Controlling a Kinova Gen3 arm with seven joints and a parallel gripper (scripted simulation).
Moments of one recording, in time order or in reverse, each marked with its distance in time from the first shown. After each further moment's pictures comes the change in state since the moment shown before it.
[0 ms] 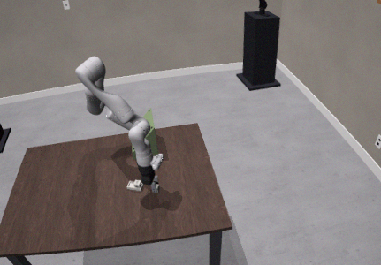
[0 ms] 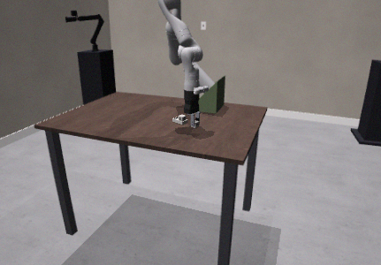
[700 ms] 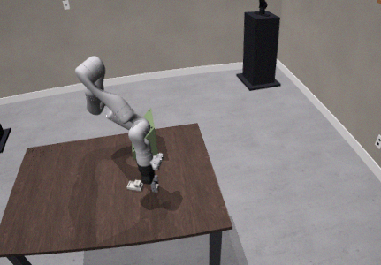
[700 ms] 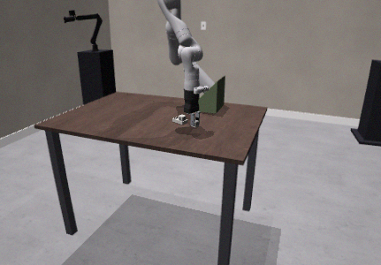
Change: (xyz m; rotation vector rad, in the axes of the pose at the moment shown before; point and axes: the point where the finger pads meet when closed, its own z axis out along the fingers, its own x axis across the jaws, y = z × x) arm -0.001 0.001 -0.002 -0.004 -0.002 0.000
